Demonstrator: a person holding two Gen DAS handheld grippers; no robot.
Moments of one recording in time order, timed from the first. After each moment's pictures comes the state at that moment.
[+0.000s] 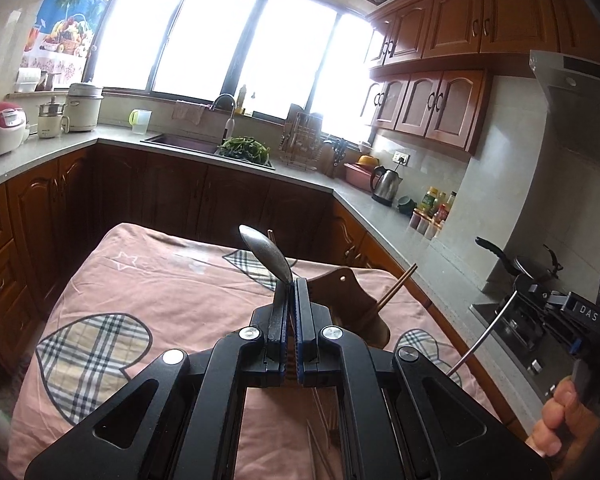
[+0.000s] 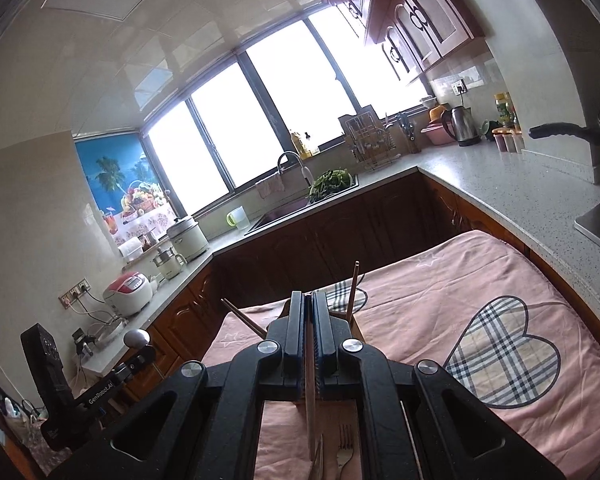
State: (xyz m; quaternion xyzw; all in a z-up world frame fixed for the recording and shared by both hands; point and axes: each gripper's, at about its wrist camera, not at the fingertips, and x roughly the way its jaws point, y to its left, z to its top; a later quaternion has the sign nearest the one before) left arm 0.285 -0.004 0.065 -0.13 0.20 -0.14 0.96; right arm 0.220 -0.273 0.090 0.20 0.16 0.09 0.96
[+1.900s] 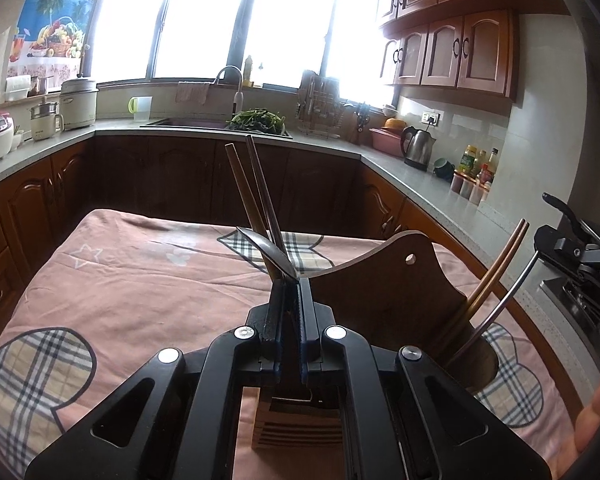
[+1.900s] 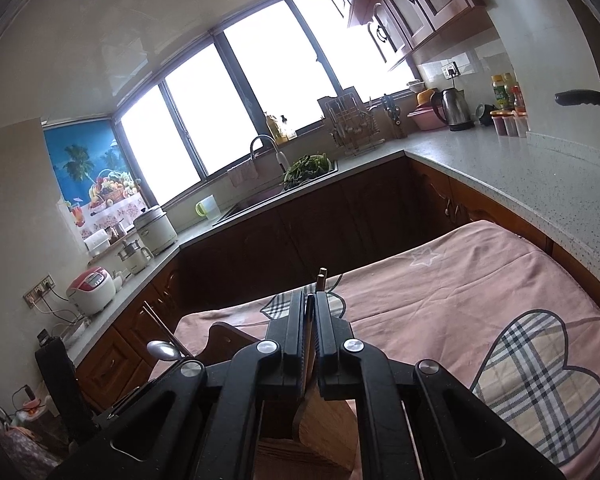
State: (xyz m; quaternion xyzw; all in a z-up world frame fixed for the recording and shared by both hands) left arm 0.413 -0.082 -0.019 -0.07 0.24 -0.10 0.96; right arm 0.344 -0.274 0.031 0.19 0.19 0.06 0.96
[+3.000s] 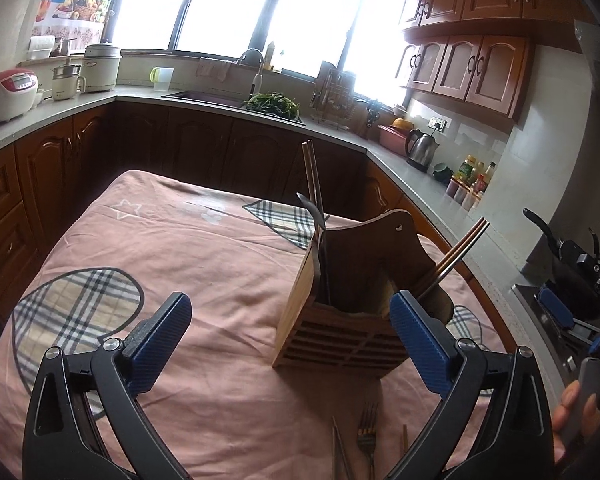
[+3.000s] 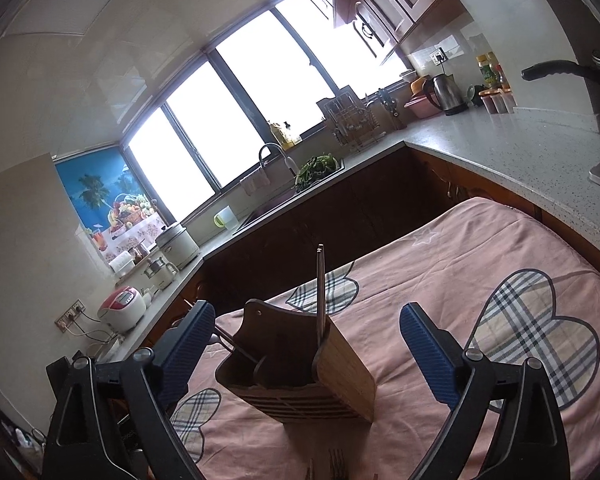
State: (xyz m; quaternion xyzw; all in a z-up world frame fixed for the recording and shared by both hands) left arm 0.334 -0.027 -0.002 -0.12 0.28 -0.10 0.95; right arm 0.277 -0.293 0.034 0.26 0.19 0.08 0.94
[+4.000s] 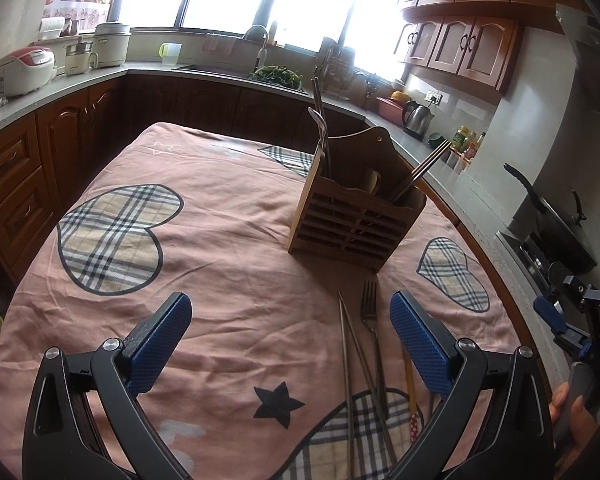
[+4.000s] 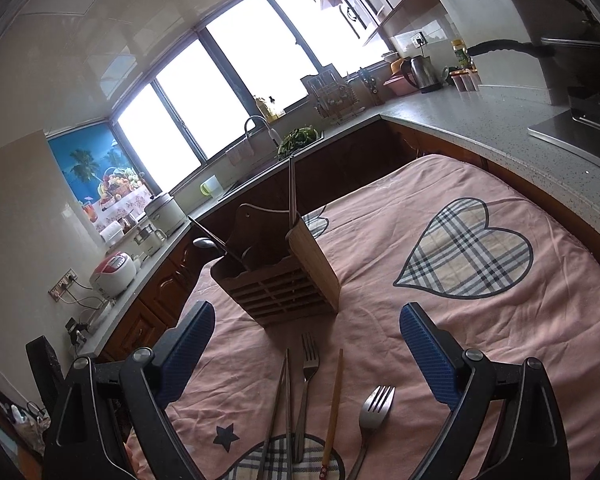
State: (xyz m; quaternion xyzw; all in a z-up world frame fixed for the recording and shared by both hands) left arm 0.216 -0.007 -0.030 -0.12 0.33 -0.10 0.93; right arm 0.158 -0.287 -0.003 0.24 0.24 0.06 0.94
